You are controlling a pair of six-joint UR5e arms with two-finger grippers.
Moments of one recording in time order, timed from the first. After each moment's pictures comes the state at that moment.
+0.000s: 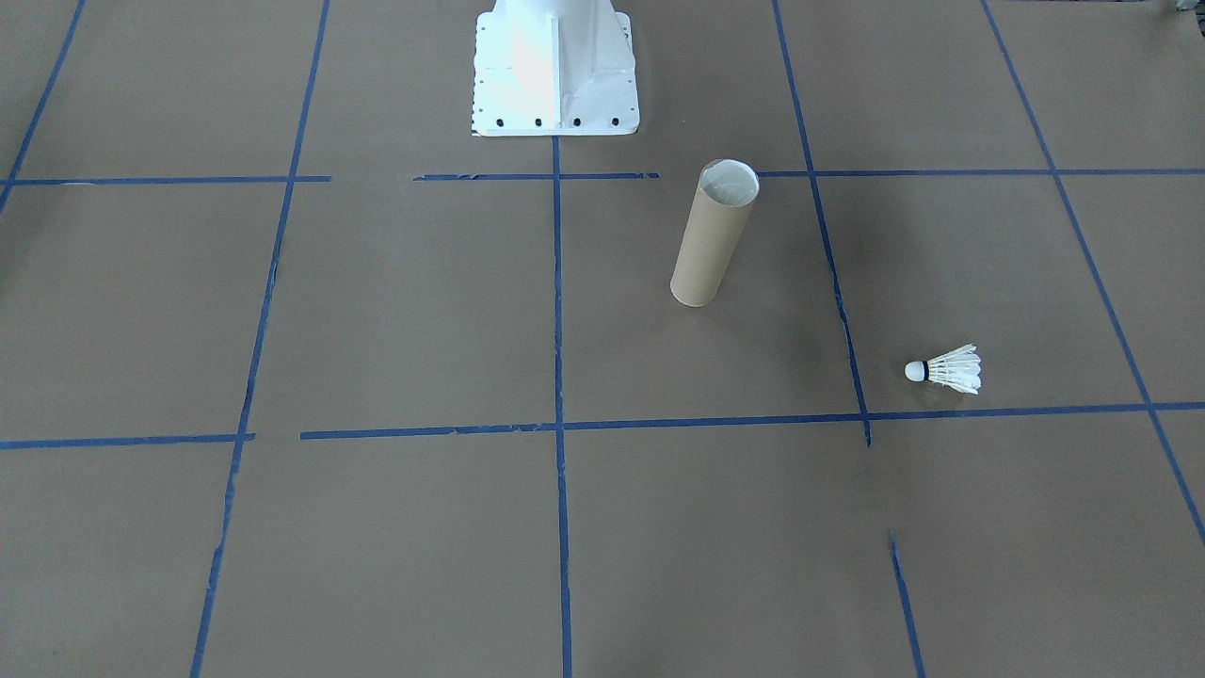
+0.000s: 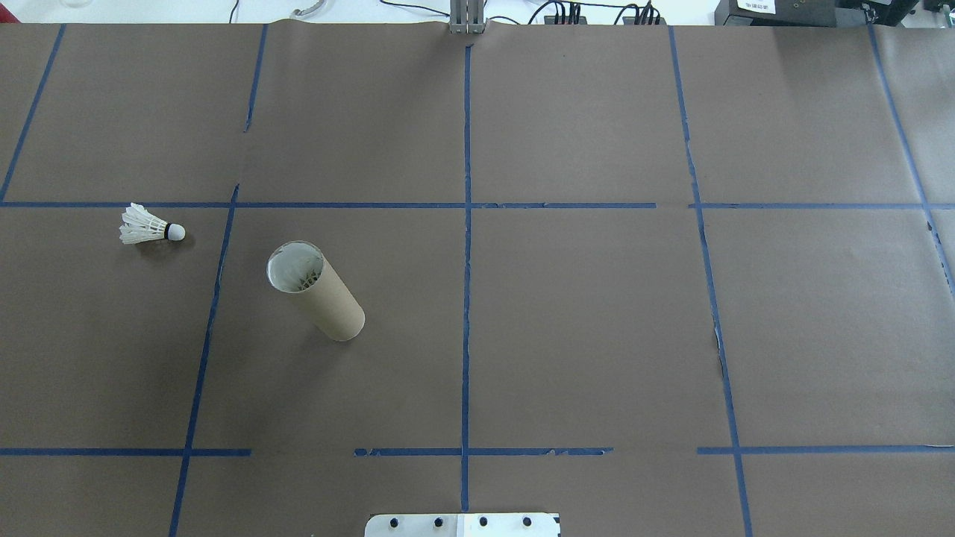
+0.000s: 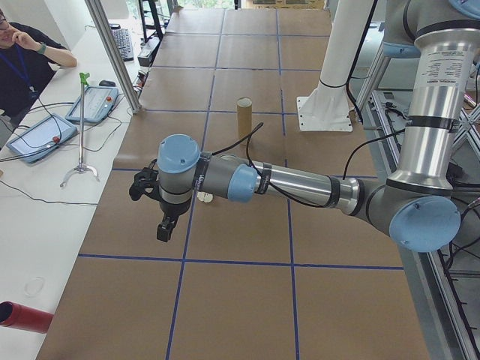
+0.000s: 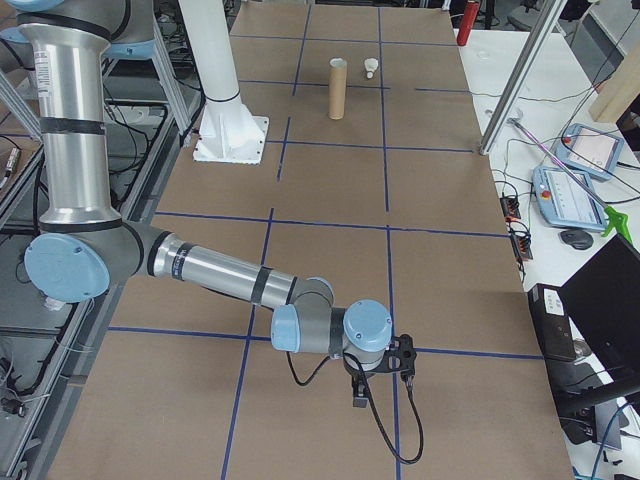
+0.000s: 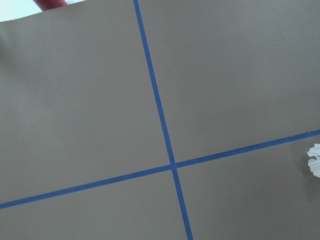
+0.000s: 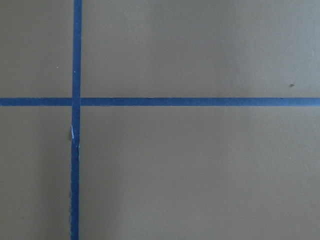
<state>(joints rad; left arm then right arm) -1.65 -1.67 -1.63 -1.76 -2.35 0.04 1.62 -1.56 1.32 -1.31 2.33 -0.01</state>
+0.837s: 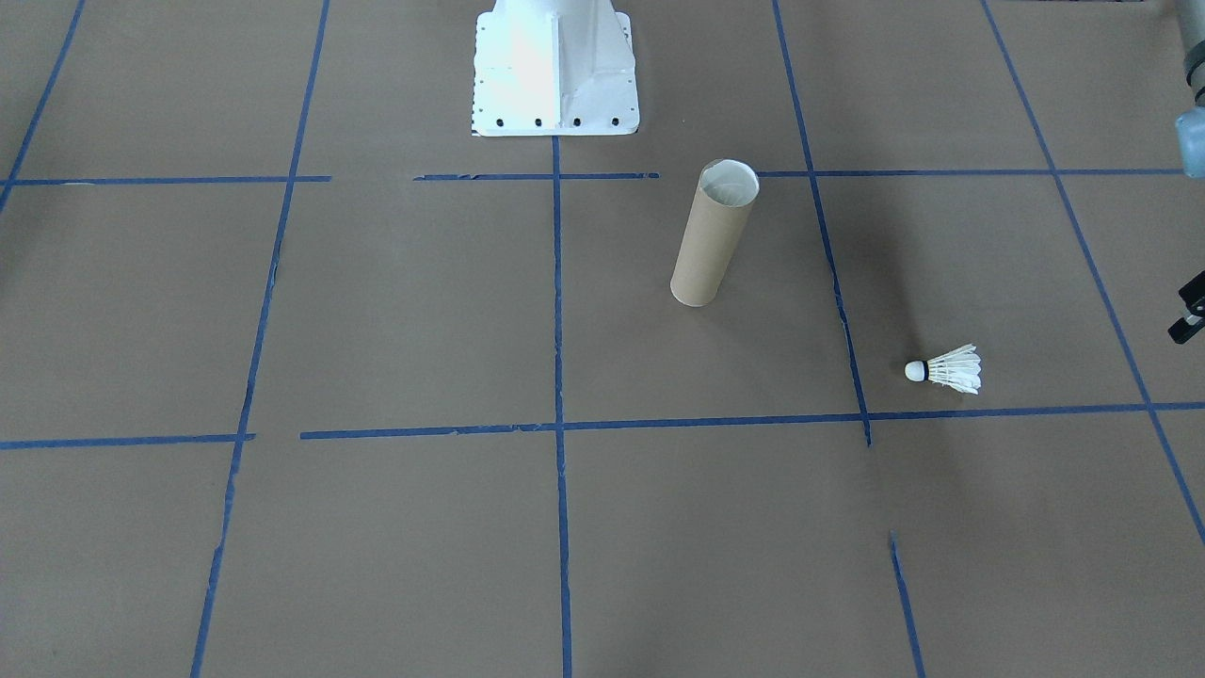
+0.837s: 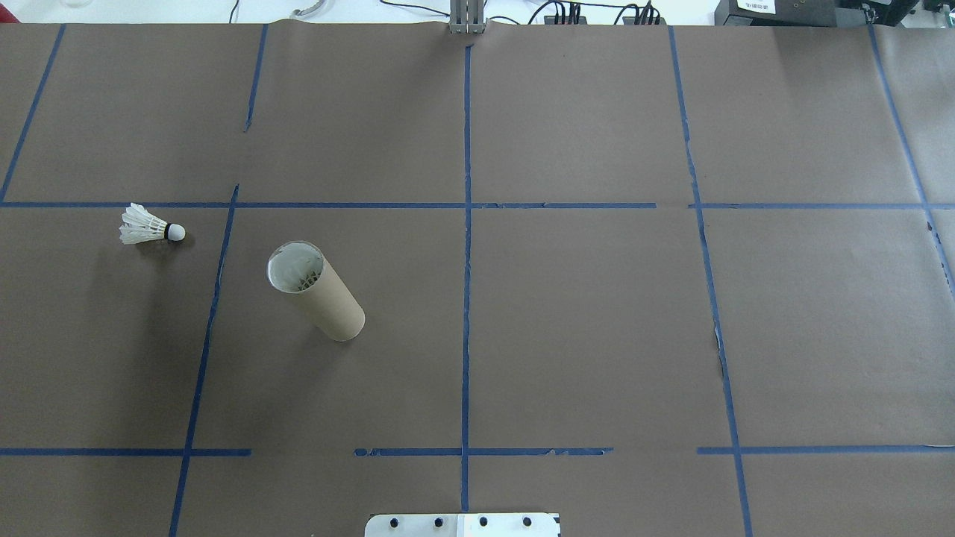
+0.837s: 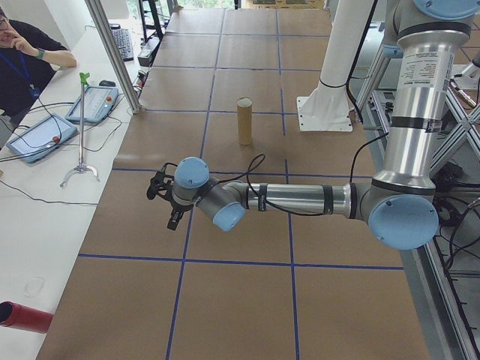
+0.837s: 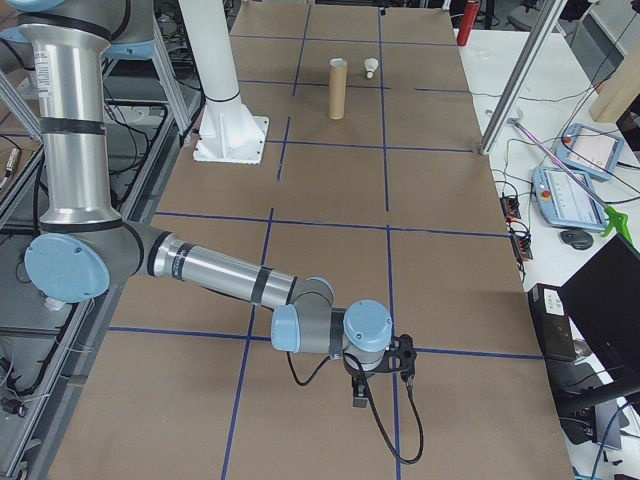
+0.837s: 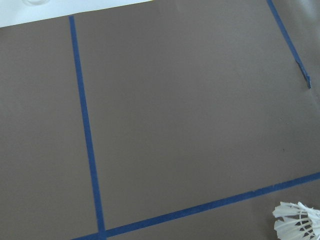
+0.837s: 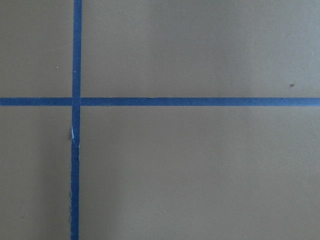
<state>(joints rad) -1.38 -1.65 -1.42 -2.40 -2.34 -0.46 1.62 -1.56 1.32 -1.31 2.33 -0.01</state>
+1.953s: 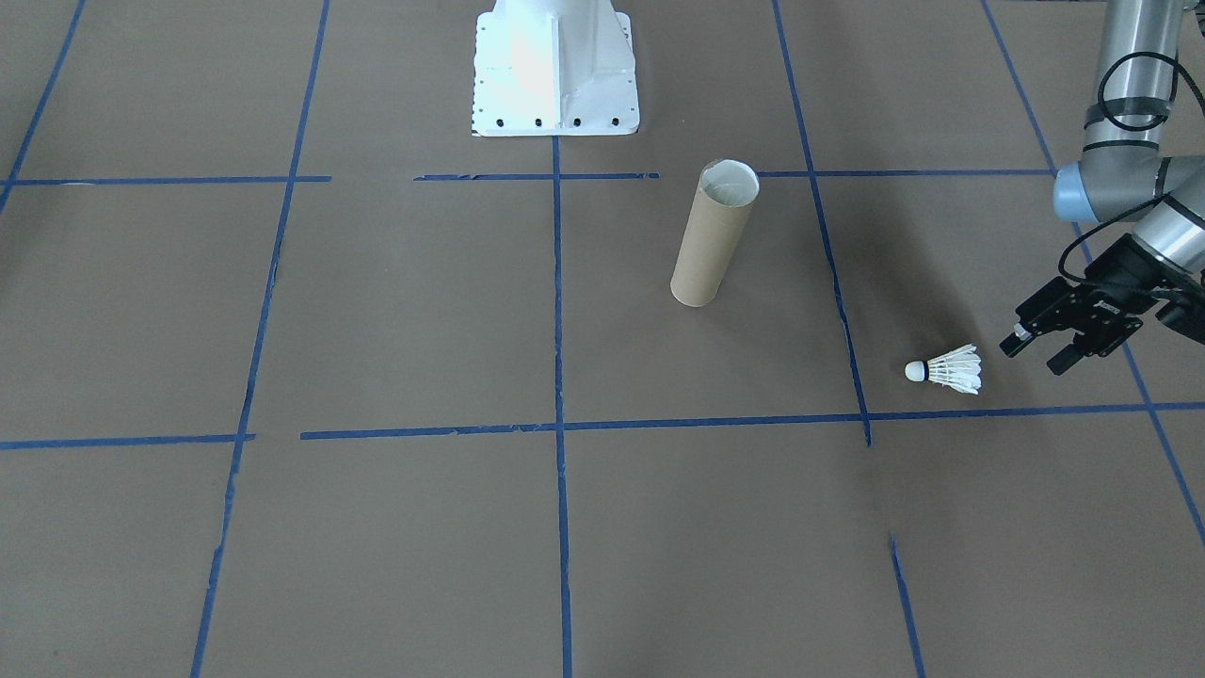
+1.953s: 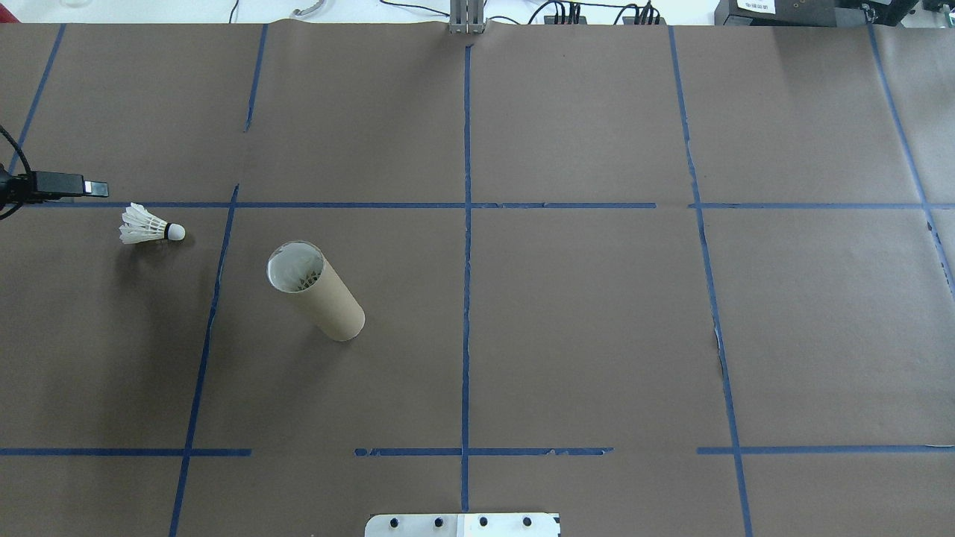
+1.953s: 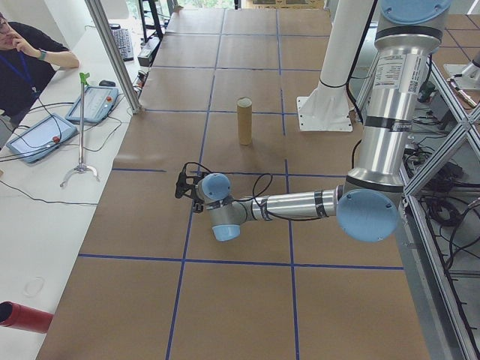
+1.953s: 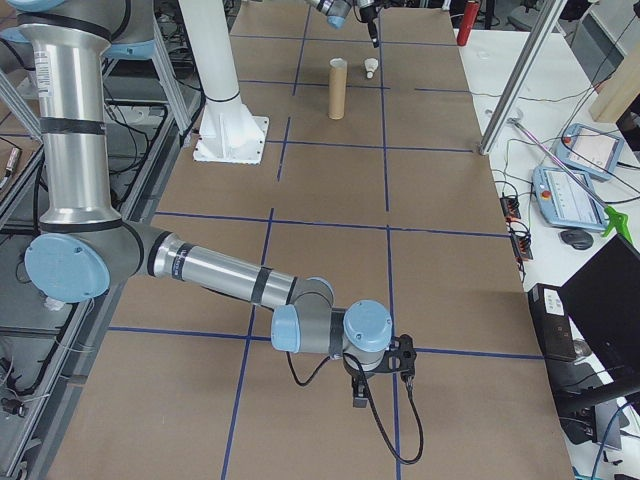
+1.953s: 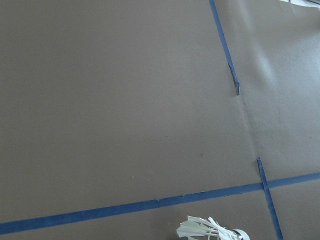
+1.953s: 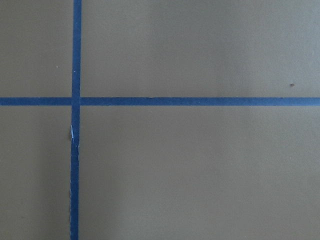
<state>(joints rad) -1.08 -1.71 -1.21 -3.04 -2.21 -1.15 1.62 -1.56 1.32 -1.31 2.33 -0.01</state>
